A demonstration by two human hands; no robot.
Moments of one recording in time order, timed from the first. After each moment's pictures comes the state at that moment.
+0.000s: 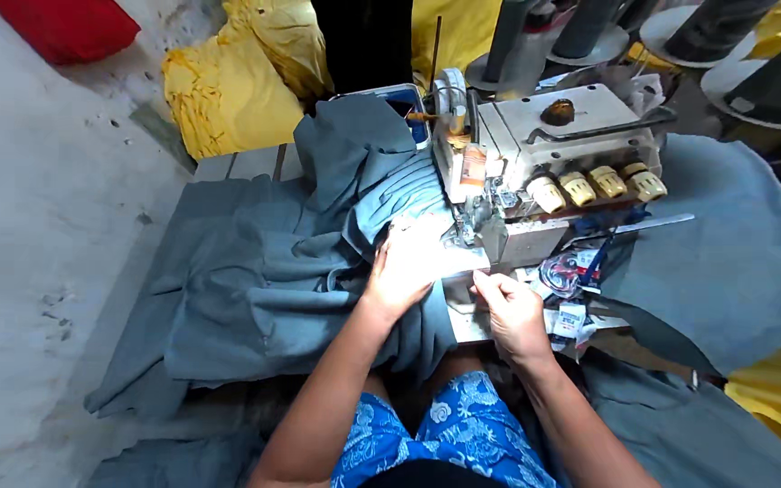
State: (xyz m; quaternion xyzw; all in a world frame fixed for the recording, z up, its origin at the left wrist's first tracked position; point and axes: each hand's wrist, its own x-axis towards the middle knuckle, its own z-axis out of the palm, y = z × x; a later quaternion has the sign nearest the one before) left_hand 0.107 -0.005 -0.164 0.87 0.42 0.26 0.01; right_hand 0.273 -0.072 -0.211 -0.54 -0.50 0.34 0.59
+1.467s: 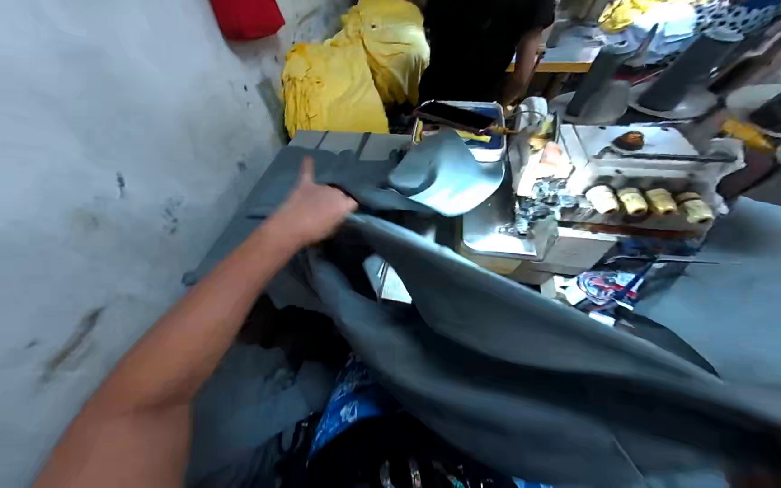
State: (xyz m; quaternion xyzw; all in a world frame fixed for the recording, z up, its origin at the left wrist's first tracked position) left_hand -0.091 -0.071 -0.096 0.84 0.53 -0.01 -0.13; right_hand 0.397 -0.229 -0.142 -0.36 -0.56 0.35 0.66
